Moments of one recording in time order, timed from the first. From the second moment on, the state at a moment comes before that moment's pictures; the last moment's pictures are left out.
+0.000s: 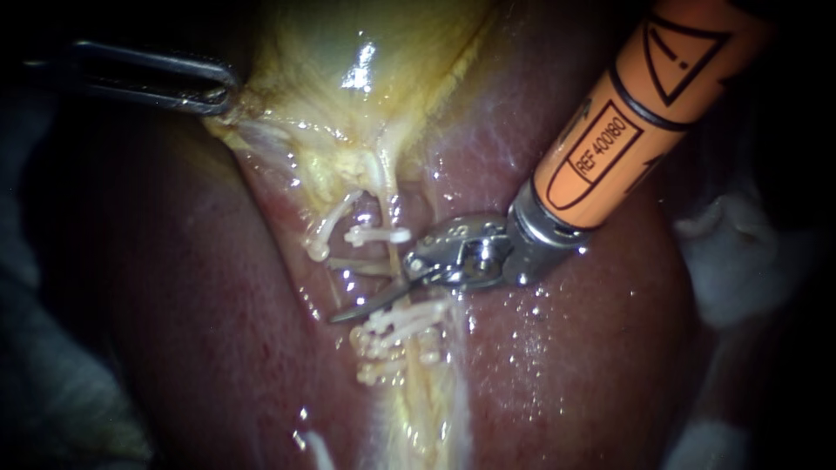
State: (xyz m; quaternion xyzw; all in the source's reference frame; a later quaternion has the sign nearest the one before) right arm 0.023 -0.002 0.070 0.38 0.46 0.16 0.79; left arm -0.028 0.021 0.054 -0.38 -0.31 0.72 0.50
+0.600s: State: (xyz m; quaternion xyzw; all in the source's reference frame) right arm 0.023 -0.002 0.063 0.43 0.51 0.14 0.73; left arm -0.028 0.021 0.054 -0.38 -0.31 0.72 0.50
